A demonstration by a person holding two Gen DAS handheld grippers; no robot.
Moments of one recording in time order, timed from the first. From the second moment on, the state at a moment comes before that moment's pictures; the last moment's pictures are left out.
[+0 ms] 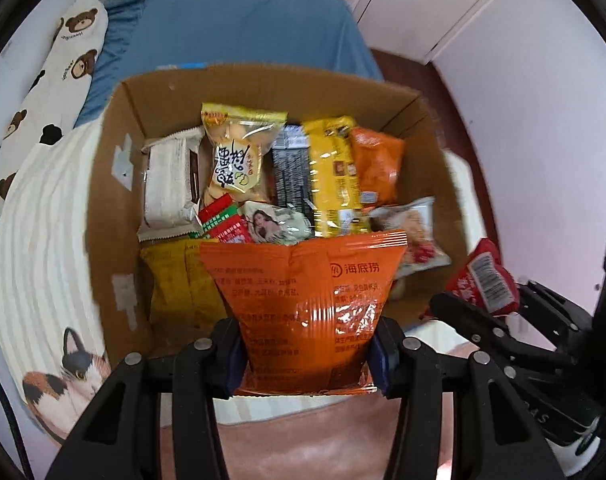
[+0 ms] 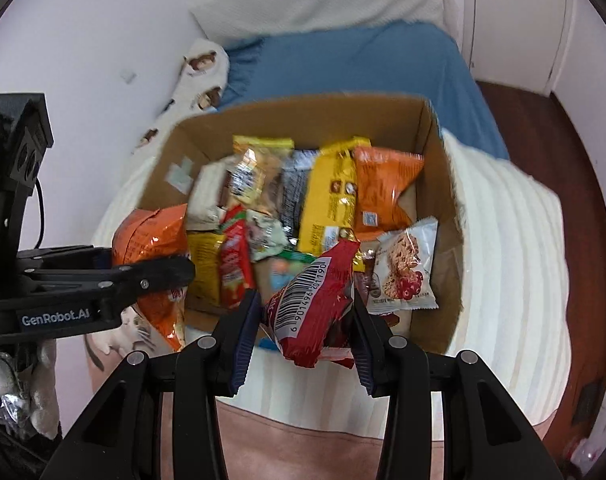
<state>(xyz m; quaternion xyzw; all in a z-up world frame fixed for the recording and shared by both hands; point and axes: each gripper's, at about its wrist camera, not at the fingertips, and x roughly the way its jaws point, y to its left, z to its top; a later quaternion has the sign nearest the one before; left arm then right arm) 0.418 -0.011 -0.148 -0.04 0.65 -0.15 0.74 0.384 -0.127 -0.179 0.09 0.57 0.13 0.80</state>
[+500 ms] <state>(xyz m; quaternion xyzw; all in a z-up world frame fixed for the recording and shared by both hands) 0.430 -0.014 -0.180 -0.01 0.67 -0.11 0.73 0.407 -0.138 -0.214 0.05 0.63 0.08 0.77</state>
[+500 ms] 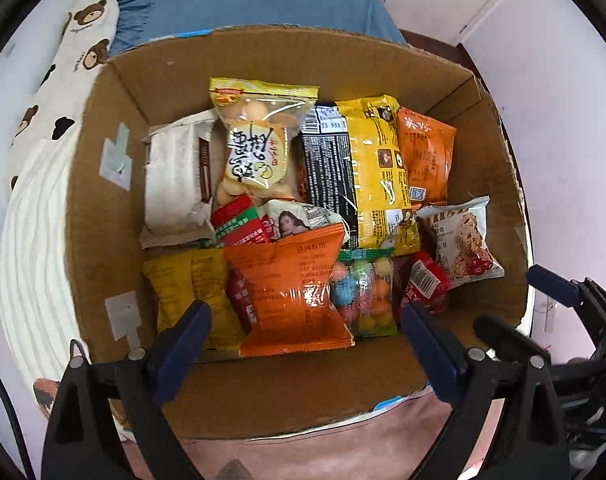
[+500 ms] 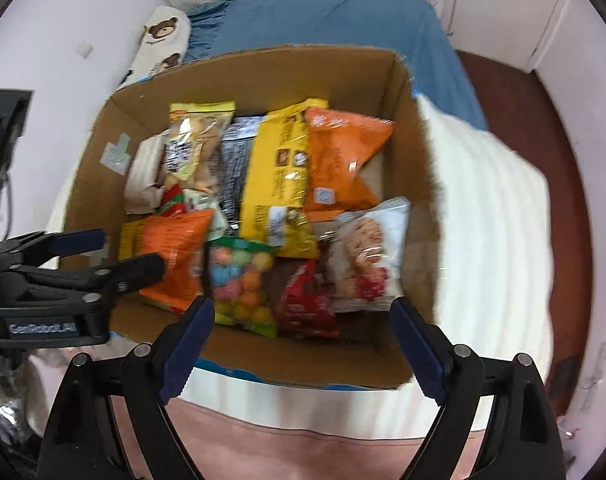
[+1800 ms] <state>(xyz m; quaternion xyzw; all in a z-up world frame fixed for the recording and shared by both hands) 0.184 0.001 0.031 0.01 0.39 -0.02 0.92 0.163 -0.166 -0.001 0.03 0.36 0.00 0.93</state>
